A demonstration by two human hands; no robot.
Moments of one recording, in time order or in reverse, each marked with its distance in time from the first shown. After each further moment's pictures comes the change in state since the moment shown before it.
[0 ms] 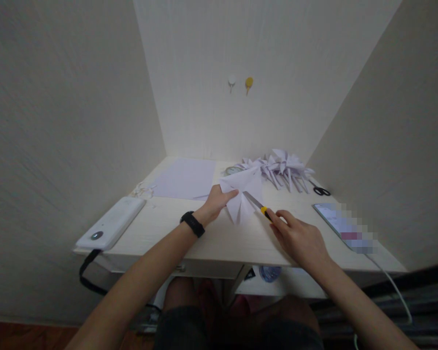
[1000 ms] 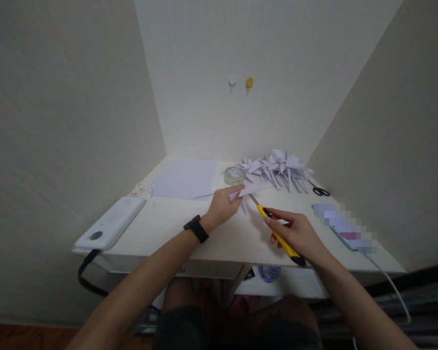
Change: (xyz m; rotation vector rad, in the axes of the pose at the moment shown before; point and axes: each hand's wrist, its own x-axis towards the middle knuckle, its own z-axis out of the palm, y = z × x) left_hand -0.012 -0.001 0.005 0.752 -0.010 0.602; right_hand 0.028 -0.012 -0.021 1.415 -0.336 0.749
